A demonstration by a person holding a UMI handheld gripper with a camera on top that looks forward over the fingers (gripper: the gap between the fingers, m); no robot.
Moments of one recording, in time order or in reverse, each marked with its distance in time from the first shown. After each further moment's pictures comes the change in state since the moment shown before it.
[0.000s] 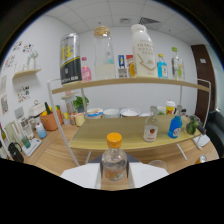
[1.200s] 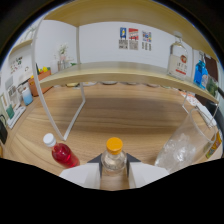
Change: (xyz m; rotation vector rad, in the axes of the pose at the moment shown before) arm 0.007 0.163 0.079 -0.282 0.058 -0.062
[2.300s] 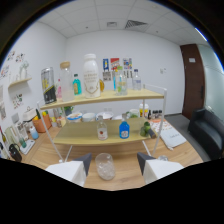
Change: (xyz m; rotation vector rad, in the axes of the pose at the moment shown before) arm 0.142 -0.120 -0.236 0.276 0.054 0.109
